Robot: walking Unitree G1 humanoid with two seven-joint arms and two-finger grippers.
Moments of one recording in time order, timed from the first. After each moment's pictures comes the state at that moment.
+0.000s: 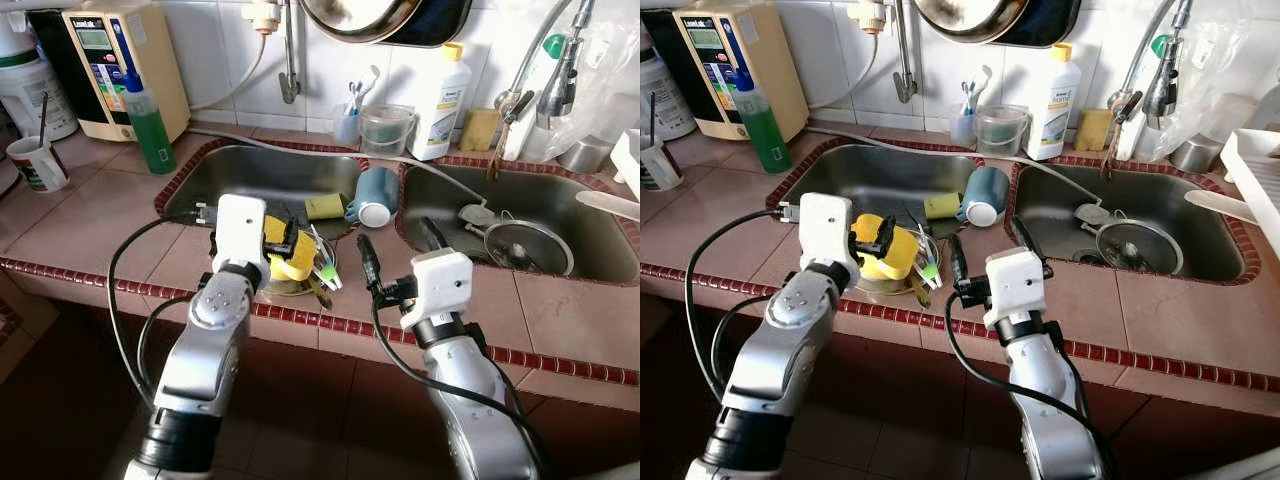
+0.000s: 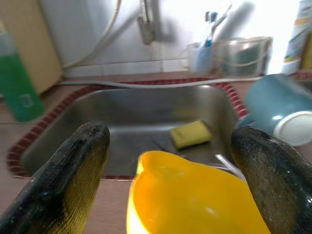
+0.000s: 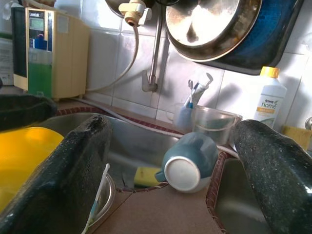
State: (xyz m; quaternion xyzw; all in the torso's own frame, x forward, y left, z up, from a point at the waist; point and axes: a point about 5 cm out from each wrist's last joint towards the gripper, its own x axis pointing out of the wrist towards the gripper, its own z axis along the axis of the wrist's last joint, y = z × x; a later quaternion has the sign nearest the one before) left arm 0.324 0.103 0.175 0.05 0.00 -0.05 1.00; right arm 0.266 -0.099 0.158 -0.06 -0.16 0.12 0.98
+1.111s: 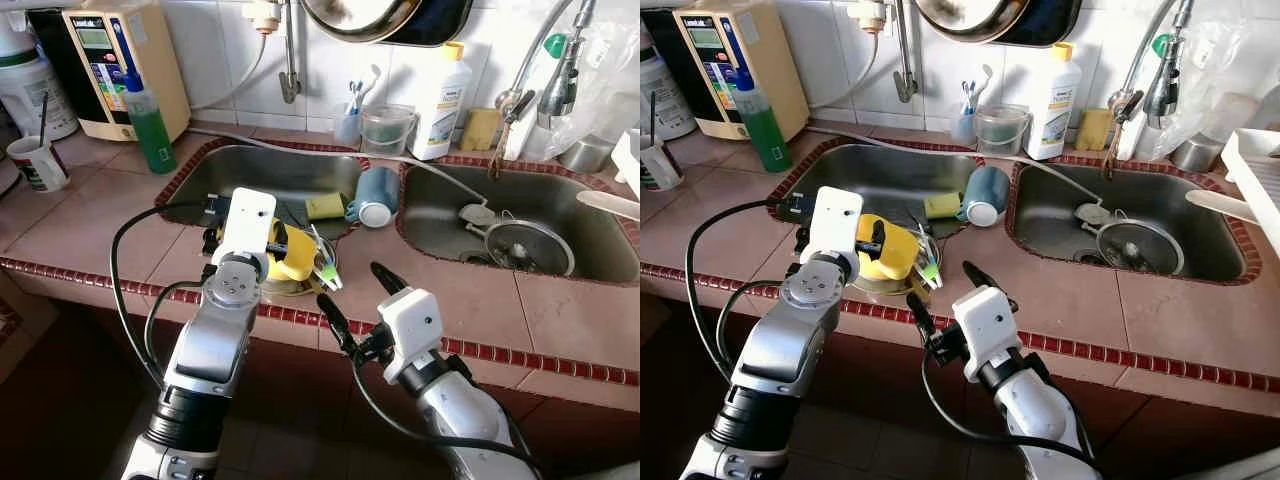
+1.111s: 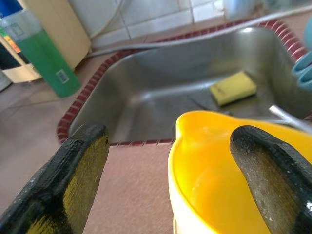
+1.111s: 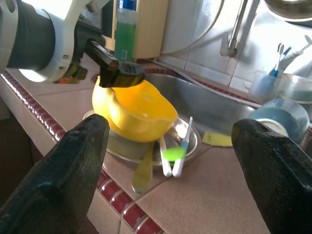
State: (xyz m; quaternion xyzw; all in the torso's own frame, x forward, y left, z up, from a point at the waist) left arm 0.331 0.108 0.169 0.15 0.09 0.00 0.98; right arm 0.228 -0.084 0.139 -0.07 -0.06 0.27 0.96
